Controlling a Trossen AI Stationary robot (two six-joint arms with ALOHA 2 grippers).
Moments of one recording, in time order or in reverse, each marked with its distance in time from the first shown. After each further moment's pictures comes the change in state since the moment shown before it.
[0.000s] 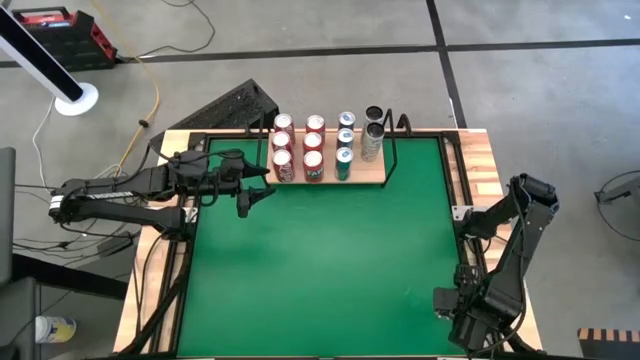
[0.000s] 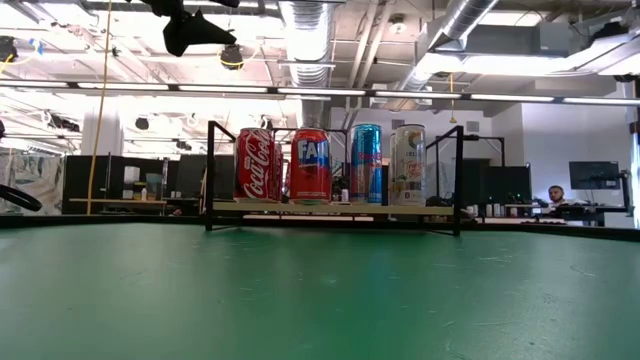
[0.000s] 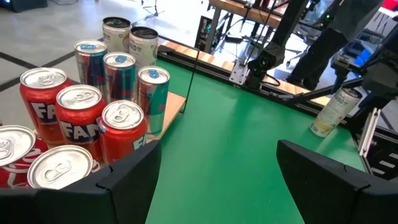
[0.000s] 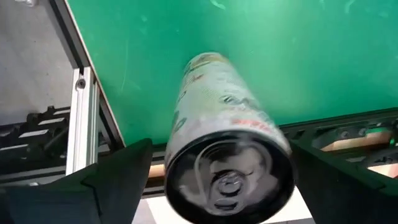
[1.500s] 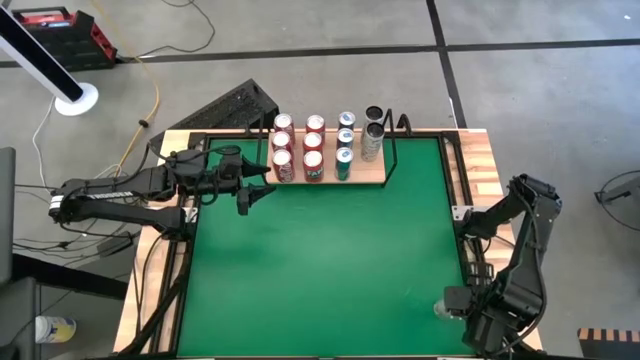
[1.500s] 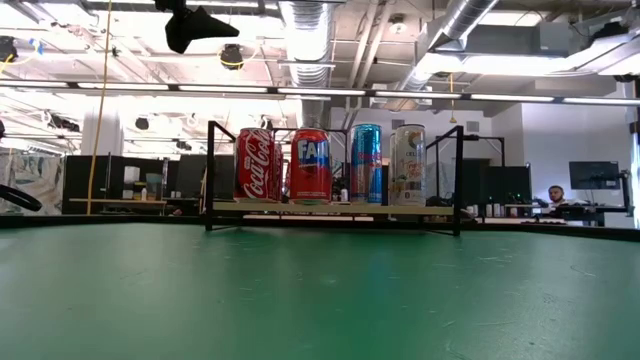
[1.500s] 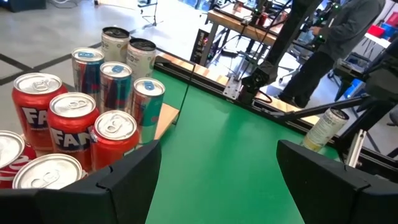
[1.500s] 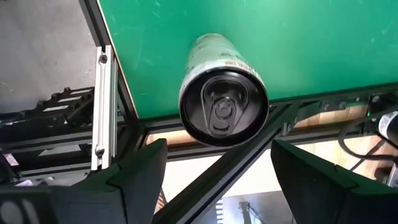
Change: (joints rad) left arm 0.000 0.000 0.000 0.057 -0.001 -0.063; right arm 0.020 0.001 0.199 -0.195 -0.027 0.008
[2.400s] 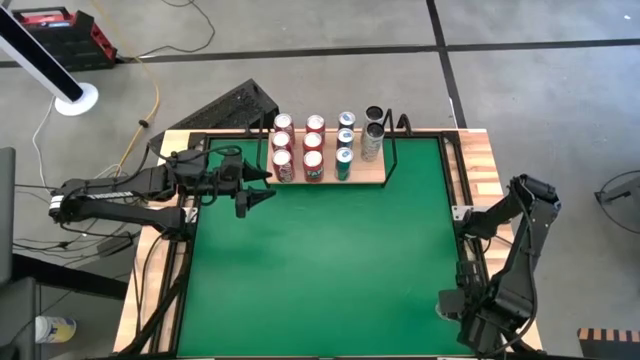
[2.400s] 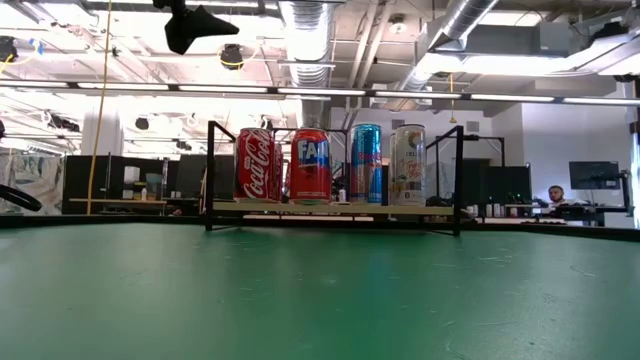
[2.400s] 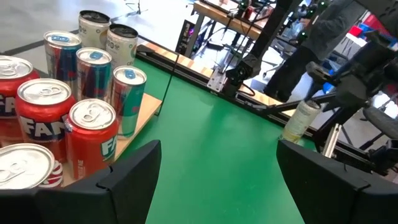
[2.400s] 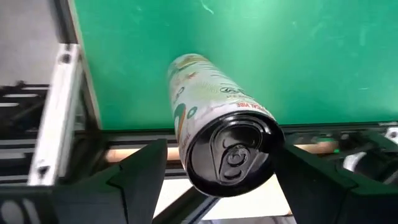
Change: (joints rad) left arm 0.000 0.000 0.000 -0.009 0.076 -0.053; right arm 0.000 0.002 -0.106 0.071 0.070 -0.150
